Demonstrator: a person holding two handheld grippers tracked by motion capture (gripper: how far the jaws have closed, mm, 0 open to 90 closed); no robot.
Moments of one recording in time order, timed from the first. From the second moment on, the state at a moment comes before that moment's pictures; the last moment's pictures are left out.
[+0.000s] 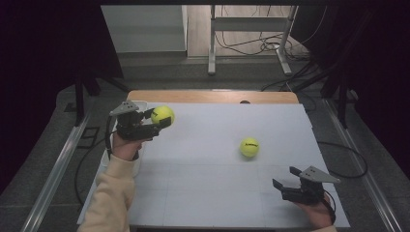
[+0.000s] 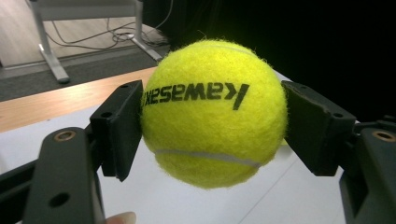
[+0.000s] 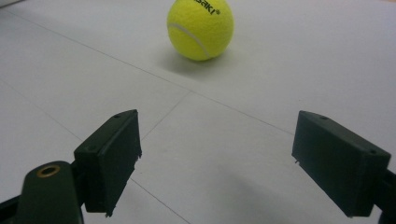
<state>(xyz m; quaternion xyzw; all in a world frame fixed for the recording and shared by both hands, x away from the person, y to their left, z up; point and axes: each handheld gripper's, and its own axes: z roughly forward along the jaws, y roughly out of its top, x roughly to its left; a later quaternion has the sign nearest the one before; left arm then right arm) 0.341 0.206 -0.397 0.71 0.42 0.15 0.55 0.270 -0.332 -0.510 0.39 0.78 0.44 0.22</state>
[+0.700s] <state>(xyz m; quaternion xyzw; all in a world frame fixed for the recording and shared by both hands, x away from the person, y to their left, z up) 0.342 0.241 -0.395 0.68 0.46 0.18 0.54 0.269 -0.331 -0.509 0.39 0.77 0.44 0.22</state>
